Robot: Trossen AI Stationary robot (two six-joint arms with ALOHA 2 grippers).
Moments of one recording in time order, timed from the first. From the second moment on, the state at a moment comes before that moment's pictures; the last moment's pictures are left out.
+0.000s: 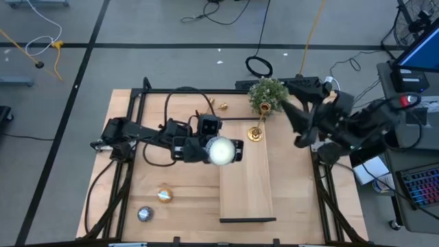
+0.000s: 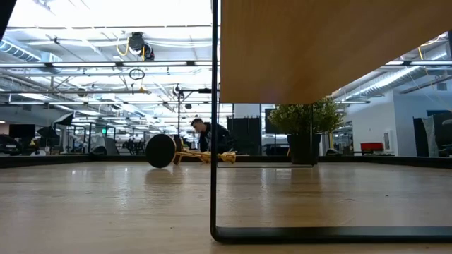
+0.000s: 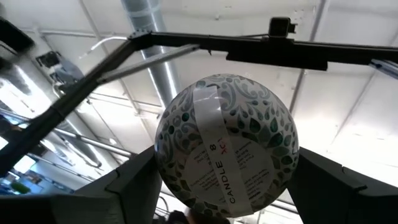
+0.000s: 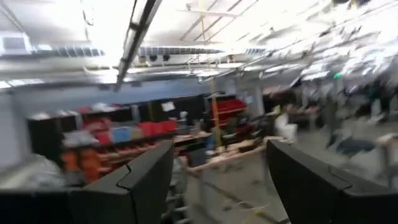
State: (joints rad) left arm -0.18 1.88 1.65 1.34 0.43 -1.24; right arm 0.53 1.20 1.55 0.24 0.93 -0.27
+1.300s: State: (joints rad) left arm -0.11 1.94 1.65 1.26 0.49 -1.26; right arm 0.67 1.40 1.55 0.24 0.86 -0.63
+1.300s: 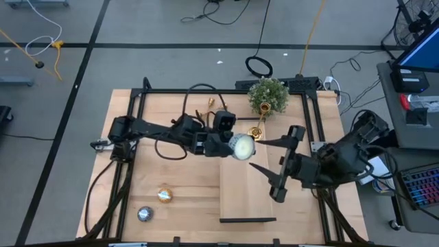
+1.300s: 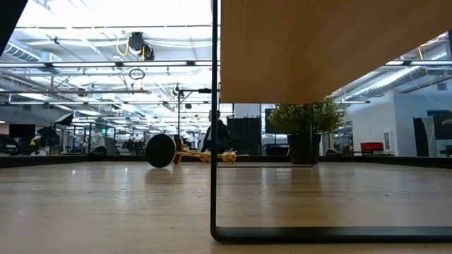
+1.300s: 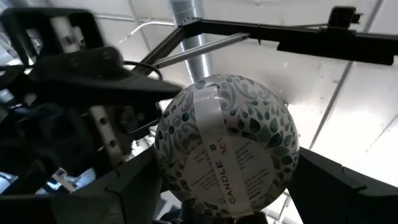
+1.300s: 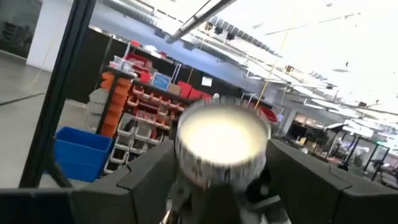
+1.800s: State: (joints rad) left arm -0.11 1.99 1.66 1.37 0.43 -1.32; right arm 0.65 1.44 1.55 0.33 1.06 -0.68
